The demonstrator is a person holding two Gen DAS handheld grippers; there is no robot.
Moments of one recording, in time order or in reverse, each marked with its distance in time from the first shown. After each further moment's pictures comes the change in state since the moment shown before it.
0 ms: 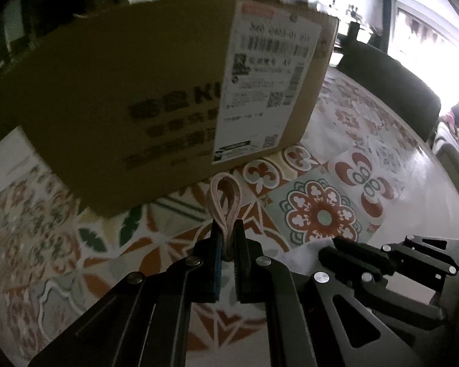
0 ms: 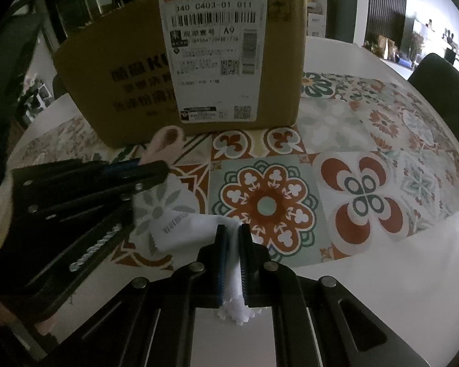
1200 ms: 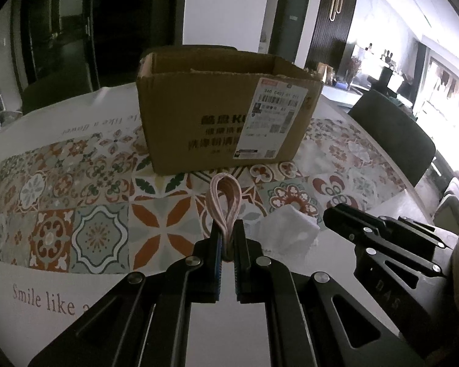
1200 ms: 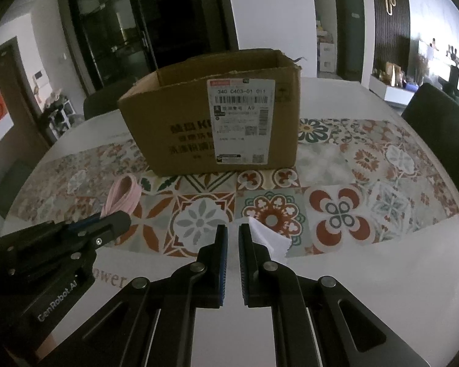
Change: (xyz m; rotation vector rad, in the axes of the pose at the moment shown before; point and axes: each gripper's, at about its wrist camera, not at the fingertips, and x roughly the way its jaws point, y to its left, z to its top) left arm -0.104 -0.010 -0.044 -0.210 -0.108 0.085; right arm -0.084 0.004 -0.006 -0.047 -0.145 0.068
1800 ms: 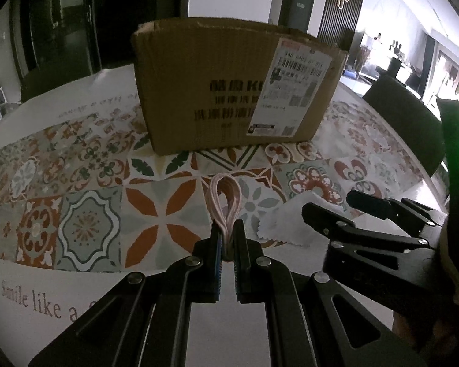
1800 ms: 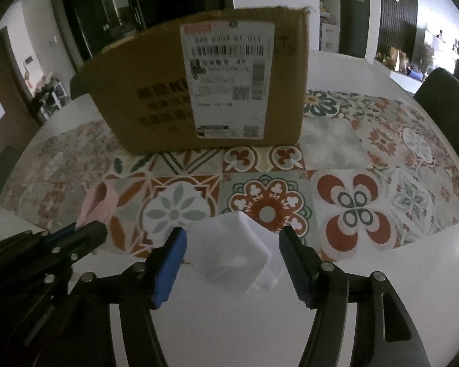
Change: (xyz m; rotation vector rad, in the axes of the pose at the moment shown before) left arm 0.044 0.008 -0.011 -0.005 0.068 0.023; right arm 0.064 -0.011 -0.001 -0.004 0.120 -0.019
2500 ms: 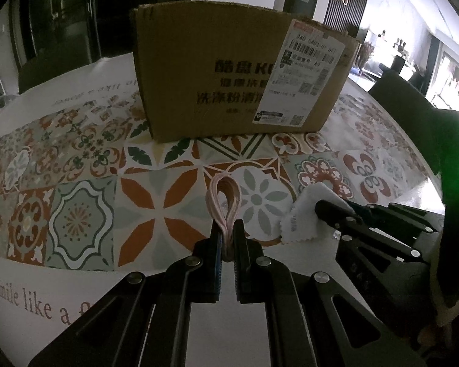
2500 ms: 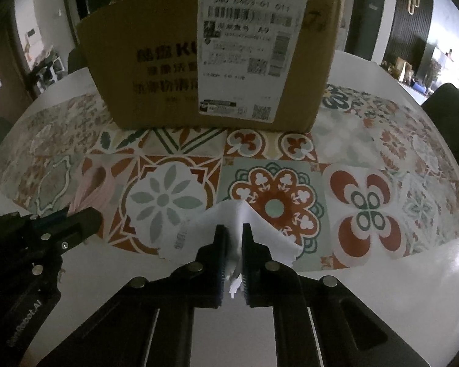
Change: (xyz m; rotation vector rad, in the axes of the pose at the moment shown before) left arm 0.015 0.004 -0.003 -0.016 0.029 -0.005; right arm 0.020 0.011 -0.007 -0.079 0.031 -0.050
